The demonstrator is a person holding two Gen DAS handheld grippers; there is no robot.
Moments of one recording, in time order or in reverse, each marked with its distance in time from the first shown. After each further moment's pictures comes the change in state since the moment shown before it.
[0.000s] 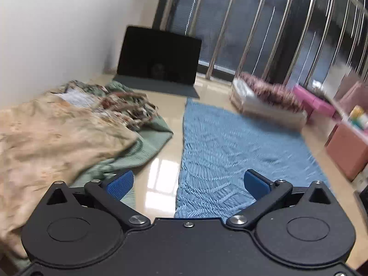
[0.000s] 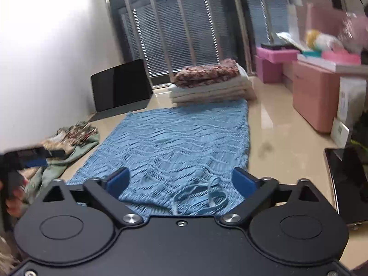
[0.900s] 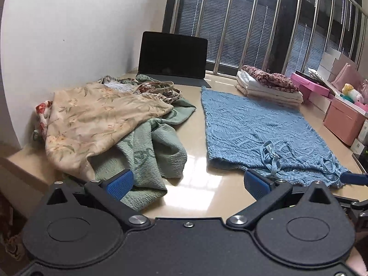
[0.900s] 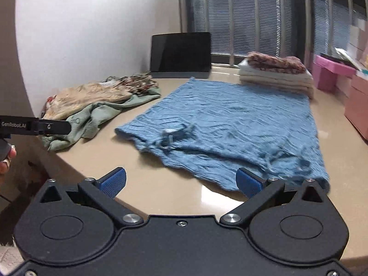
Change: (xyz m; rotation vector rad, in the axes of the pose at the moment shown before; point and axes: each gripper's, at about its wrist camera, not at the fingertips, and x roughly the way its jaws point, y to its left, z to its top) left arm -0.089 0.029 -0.067 0.103 -0.007 0.062; right arm 0.010 0.113 -0.059 -0.253 0.077 0.129
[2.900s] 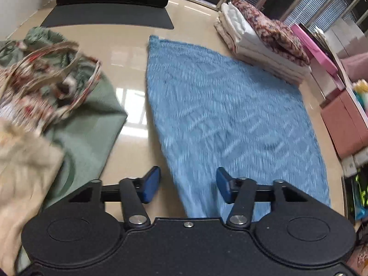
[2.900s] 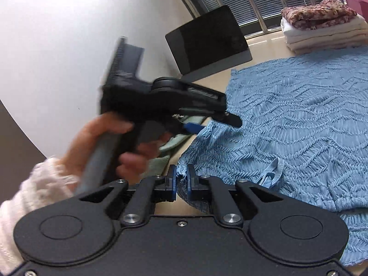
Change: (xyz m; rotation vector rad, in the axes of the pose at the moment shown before) left arm 0.271 -0.045 0.131 -0.085 0.540 -0.256; right arm 0.098 -0.003 0.082 0.391 0.079 0.330
